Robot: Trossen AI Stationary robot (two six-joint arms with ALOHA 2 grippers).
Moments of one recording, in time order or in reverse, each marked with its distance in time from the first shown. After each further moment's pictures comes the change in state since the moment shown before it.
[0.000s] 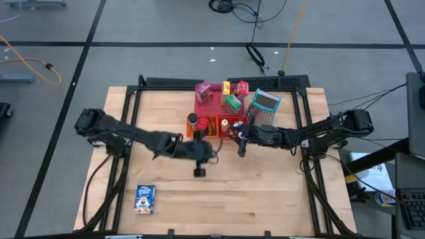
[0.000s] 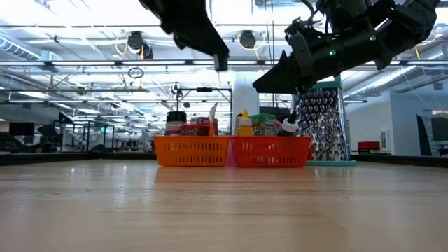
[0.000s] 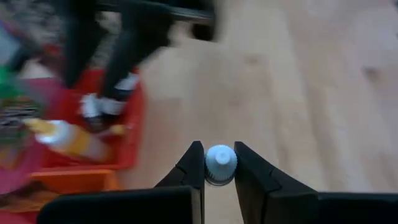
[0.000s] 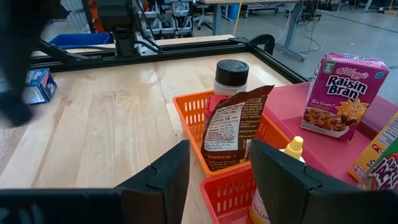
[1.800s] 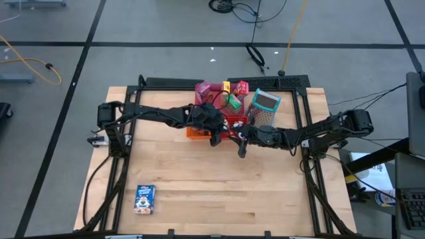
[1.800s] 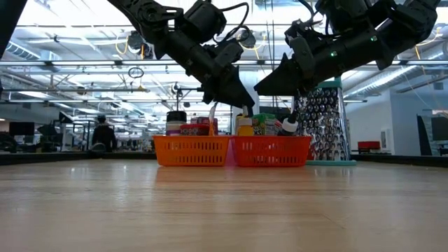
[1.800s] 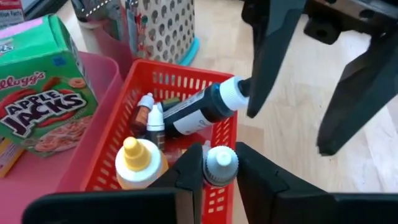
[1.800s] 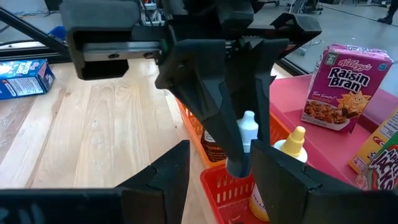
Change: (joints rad) left arm 0.427 0.208 0.005 0.291 0.371 0.006; right arm 0.003 0.000 0.000 -0.030 0.003 0.004
